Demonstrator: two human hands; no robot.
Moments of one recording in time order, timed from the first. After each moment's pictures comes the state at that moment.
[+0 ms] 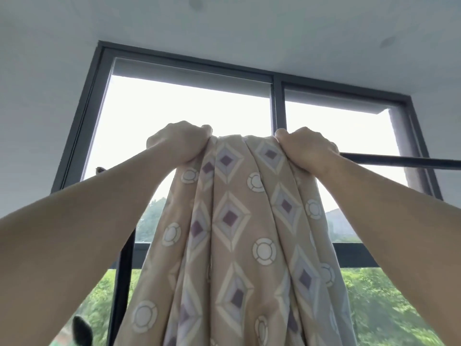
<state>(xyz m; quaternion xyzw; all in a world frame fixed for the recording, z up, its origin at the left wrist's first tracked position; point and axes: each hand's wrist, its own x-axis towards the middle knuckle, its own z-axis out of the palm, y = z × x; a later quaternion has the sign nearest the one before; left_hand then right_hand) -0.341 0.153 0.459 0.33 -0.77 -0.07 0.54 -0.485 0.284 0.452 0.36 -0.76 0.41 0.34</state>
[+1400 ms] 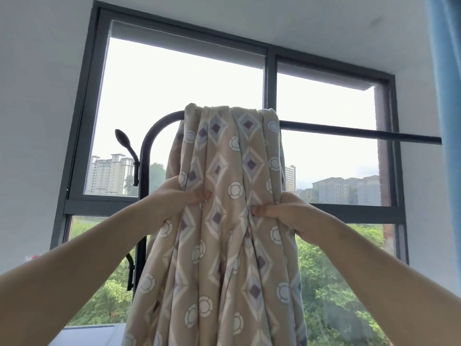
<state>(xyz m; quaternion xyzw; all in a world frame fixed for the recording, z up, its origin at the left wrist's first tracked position) -0.257 0.217 0.291 0.09 -0.75 -0.52 0.40 -0.430 0.369 0.288 0.52 -0.63 0.56 -0.13</state>
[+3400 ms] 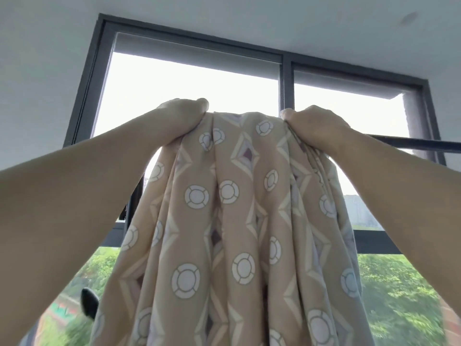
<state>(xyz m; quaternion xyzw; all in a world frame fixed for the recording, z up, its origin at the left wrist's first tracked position) -0.326 0.146 0.451 0.28 -0.79 -0.15 0.53 -0.489 0.278 0.455 0.38 -0.76 0.40 0.35</state>
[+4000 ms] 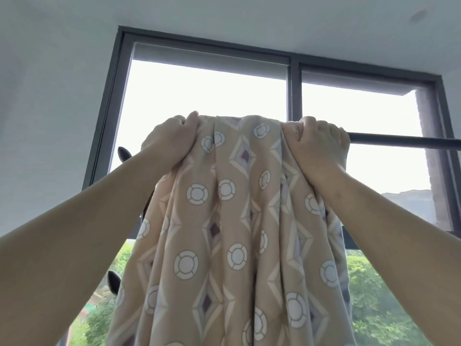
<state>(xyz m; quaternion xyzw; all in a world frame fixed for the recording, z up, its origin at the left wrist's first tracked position) -0.292 0.148 0.416 0.29 -0.74 -0.10 0.60 -0.465 0.293 0.405 0.36 -0.69 0.41 0.48</state>
